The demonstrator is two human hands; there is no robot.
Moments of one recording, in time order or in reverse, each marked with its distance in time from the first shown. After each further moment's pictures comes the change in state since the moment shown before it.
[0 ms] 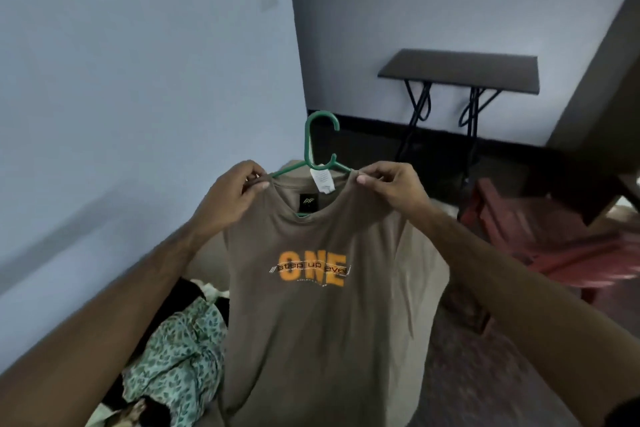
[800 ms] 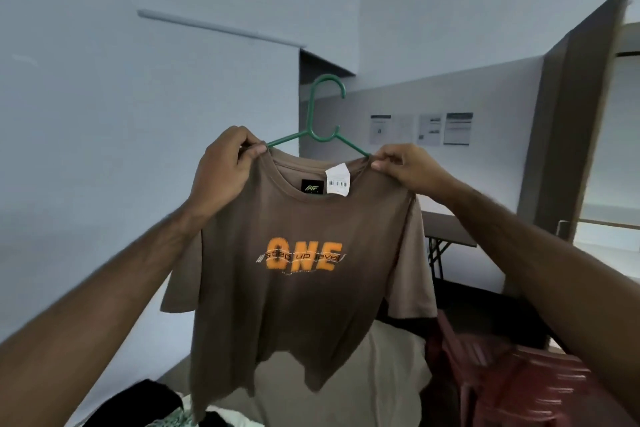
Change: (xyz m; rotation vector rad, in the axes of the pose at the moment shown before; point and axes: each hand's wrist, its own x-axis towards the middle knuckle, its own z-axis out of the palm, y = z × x) left_hand -0.101 0.301 -0.280 0.031 0.680 0.332; right_hand -0.125 -0.387 -0.180 -0.492 0.087 -0.482
